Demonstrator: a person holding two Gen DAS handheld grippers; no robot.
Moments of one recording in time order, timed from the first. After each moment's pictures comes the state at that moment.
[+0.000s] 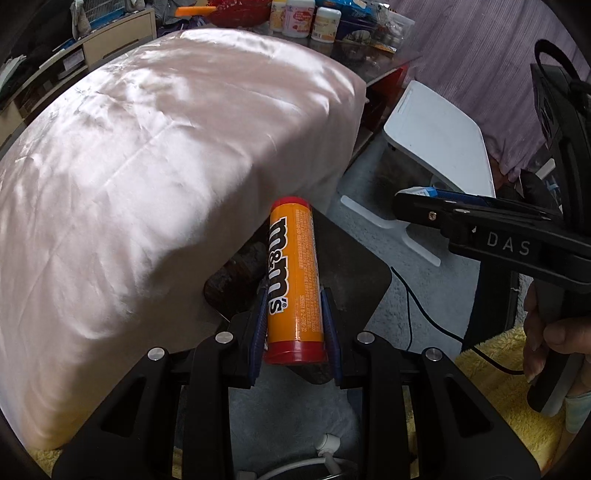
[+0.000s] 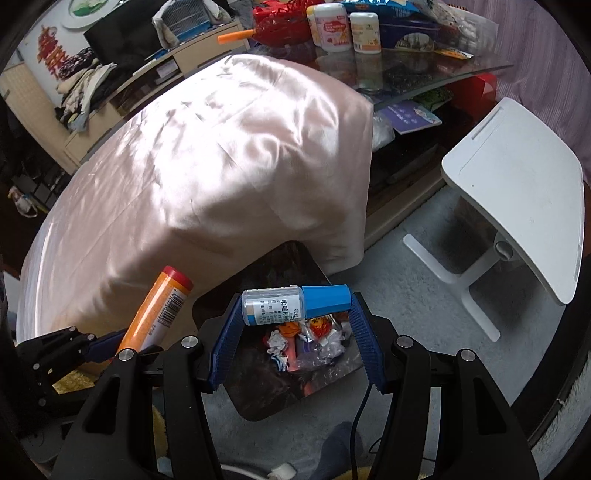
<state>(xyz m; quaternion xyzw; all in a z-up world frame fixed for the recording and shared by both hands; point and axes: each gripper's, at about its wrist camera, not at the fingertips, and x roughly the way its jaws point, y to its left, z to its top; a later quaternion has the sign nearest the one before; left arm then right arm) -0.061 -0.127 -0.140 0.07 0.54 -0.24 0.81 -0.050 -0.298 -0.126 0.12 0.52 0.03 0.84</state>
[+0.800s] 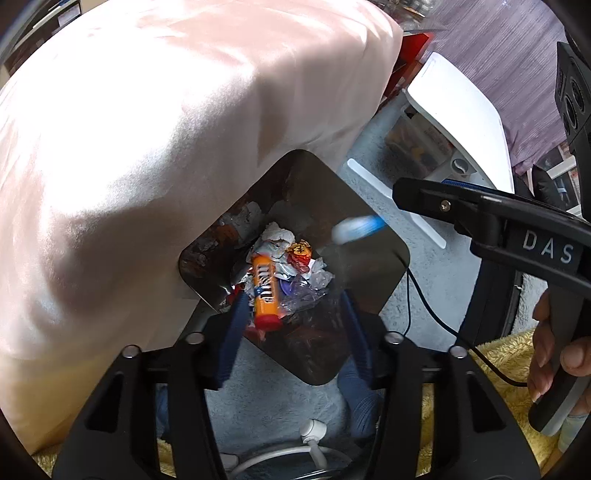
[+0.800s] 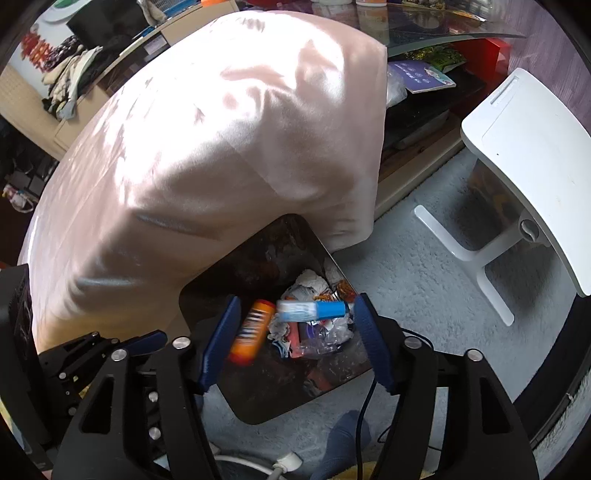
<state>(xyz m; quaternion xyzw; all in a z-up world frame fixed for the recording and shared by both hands) -0.031 -0.137 -0.195 0.05 0.60 -0.23 0.76 -0.024 -0.295 -0.162 0.14 0.57 0.03 0.81</state>
